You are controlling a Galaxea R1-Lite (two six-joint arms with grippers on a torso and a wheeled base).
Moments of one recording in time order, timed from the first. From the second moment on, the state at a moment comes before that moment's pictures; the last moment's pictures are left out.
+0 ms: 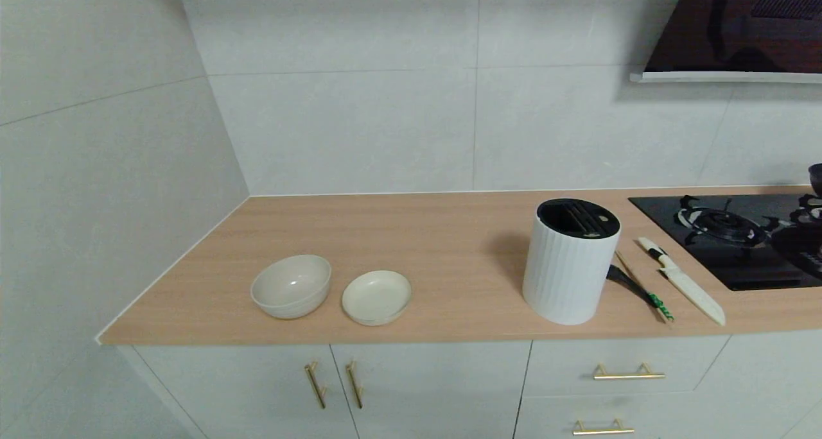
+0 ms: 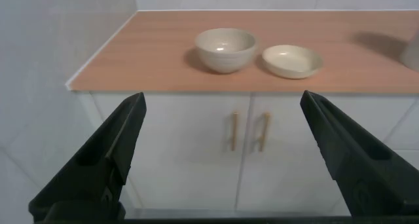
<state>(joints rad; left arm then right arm) 0.00 0.00 0.00 0.00 0.04 -0.01 0.00 0.00 0.00 0.00 0.01 0.00</state>
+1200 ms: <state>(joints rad) 0.00 0.00 0.00 0.00 0.04 -0.01 0.00 0.00 0.00 0.00 0.01 0.00</state>
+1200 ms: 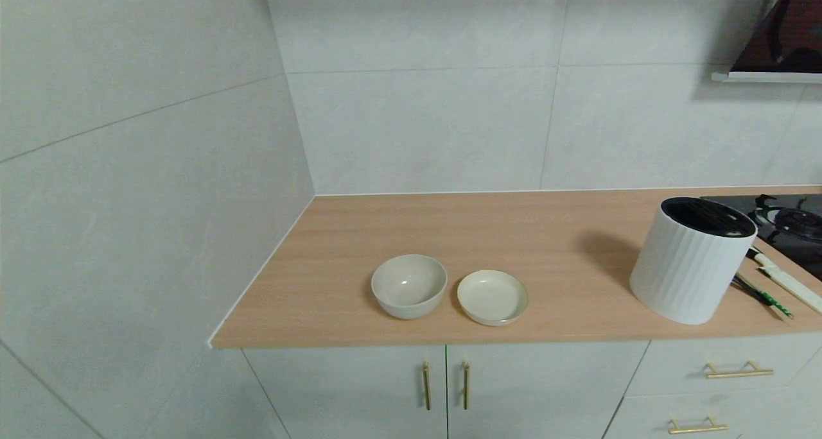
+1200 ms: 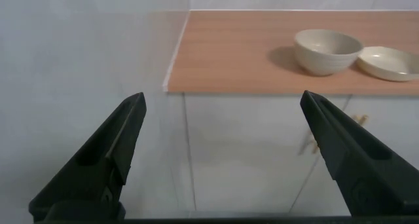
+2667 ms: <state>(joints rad) 0.00 0.00 0.00 0.00 0.04 -0.01 0.00 0.00 0.00 0.00 0.01 0.00</state>
